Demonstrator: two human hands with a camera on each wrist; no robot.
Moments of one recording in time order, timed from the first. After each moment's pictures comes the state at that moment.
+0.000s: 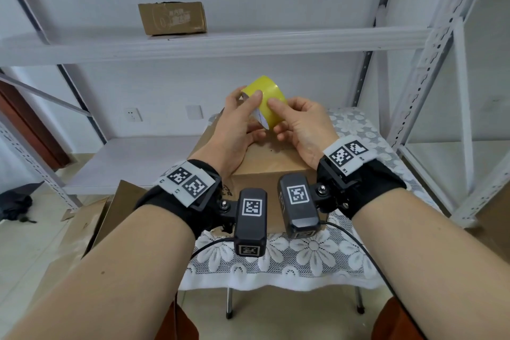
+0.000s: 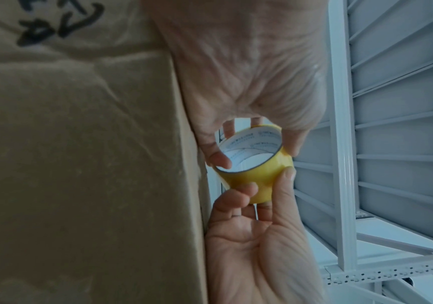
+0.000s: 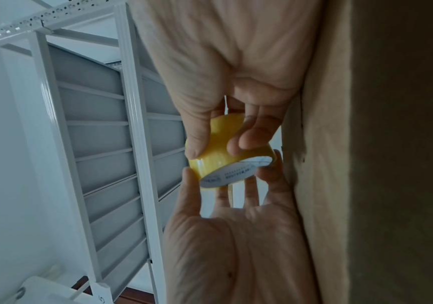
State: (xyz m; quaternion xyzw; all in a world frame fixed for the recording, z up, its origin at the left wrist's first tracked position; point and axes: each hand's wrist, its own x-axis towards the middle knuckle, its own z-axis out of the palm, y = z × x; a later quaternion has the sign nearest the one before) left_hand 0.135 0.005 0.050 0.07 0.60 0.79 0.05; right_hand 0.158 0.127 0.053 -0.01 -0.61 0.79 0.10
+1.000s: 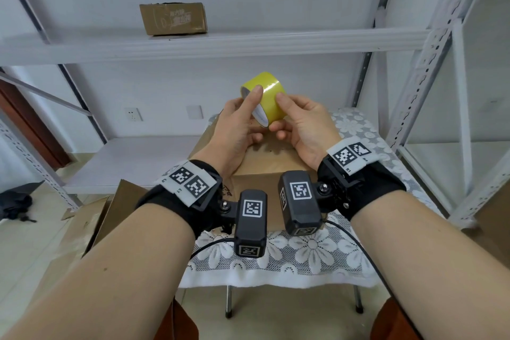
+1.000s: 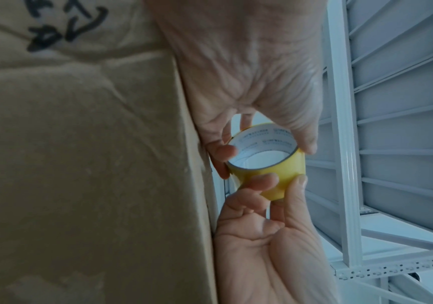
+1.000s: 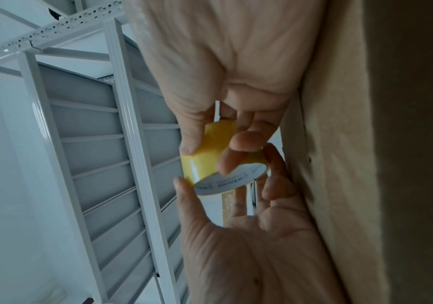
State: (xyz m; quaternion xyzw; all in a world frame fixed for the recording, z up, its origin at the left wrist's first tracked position) left_hand 0.140 0.005 0.048 0.06 0.61 0.79 0.03; right_hand 0.164 0.127 0.054 0.00 -0.54 0.84 0.07
